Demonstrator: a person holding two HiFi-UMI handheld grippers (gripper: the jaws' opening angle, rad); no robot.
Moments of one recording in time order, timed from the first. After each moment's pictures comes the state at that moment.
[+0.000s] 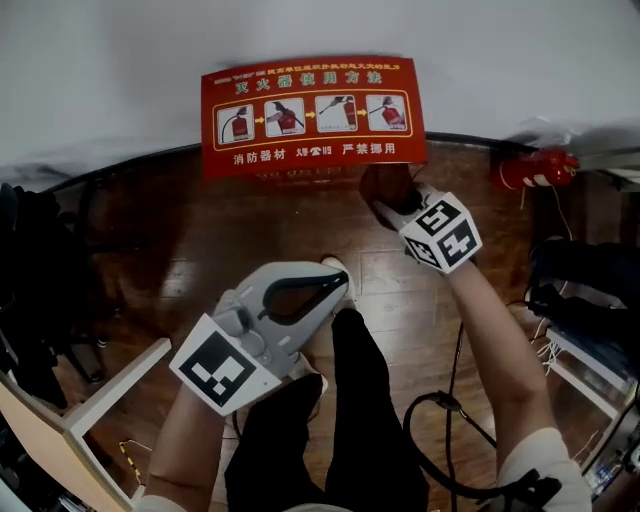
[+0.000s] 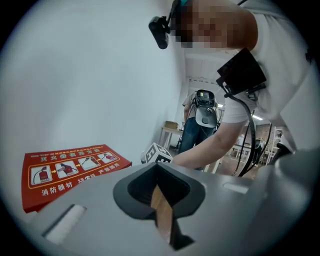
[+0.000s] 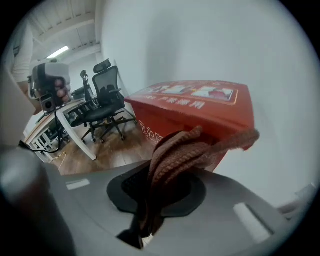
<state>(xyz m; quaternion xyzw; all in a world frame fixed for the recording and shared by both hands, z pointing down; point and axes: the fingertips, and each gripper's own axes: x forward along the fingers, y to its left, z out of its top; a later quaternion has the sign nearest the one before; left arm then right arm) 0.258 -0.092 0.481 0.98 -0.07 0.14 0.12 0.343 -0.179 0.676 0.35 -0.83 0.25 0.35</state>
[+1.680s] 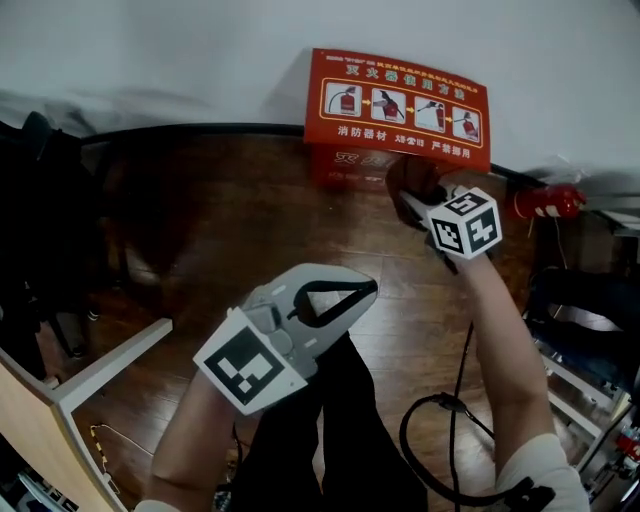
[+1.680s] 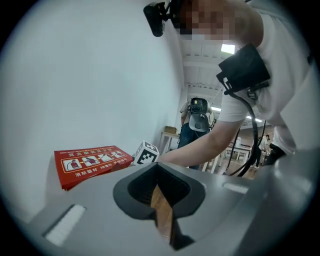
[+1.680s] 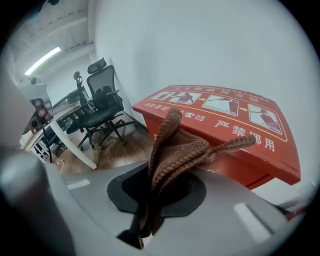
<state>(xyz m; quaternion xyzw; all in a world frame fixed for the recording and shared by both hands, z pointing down) 0.154 -0.056 0.463 0.98 -0.08 0.11 0.12 0.262 -0.191 0.658 0.37 -0.82 0.28 0.35</state>
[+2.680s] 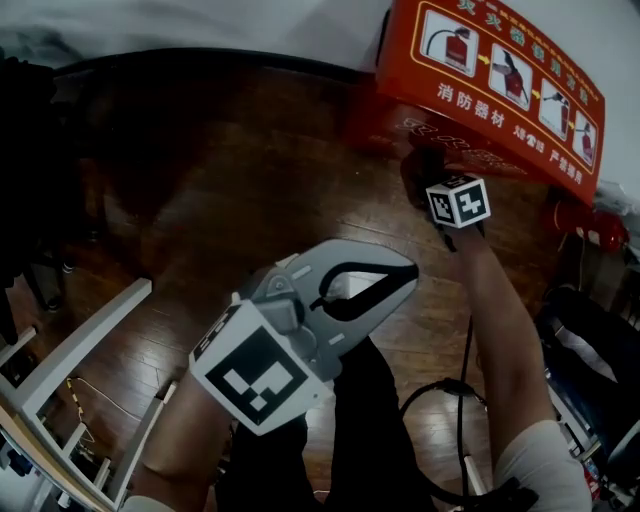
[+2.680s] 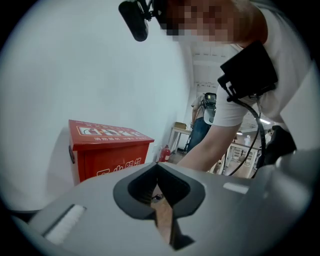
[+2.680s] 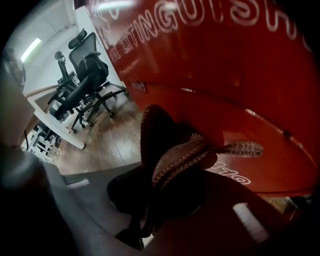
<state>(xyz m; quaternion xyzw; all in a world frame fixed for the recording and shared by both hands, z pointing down) 0.146 -0.112 0.567 0.98 -0.12 0.09 0.14 0.258 -0.208 0.915 0.32 -0.76 0.35 0.44</state>
